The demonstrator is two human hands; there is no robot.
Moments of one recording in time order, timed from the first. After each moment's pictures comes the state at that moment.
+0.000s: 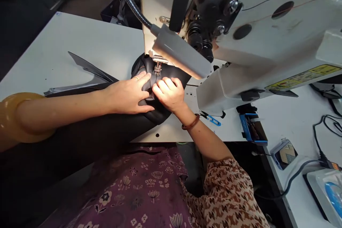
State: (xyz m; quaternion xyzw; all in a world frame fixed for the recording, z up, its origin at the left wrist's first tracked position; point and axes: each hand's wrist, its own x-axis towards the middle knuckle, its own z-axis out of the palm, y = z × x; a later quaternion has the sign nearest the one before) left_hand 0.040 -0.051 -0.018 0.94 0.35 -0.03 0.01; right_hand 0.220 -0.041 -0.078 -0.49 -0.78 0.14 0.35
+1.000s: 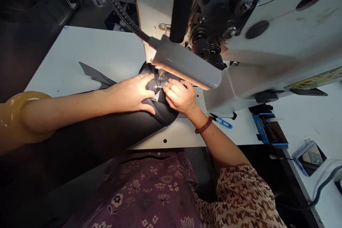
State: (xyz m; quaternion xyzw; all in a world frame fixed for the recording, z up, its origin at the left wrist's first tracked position) left_hand 0.034 -0.017 -0.011 0.95 0.31 -0.05 -0.01; right_hand 0.241 -0.024 -0.090 -0.36 -0.84 -0.28 0.29
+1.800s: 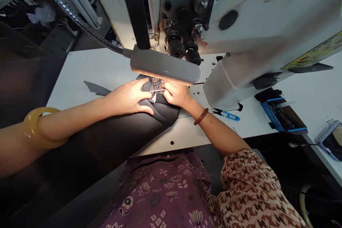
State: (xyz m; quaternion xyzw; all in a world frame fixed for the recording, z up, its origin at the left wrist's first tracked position) left_hand 0.029 -0.003 -0.010 0.96 0.29 -0.06 0.00; right_hand 0.233 -0.001 -0.108 -0.42 -0.79 -0.12 0.42
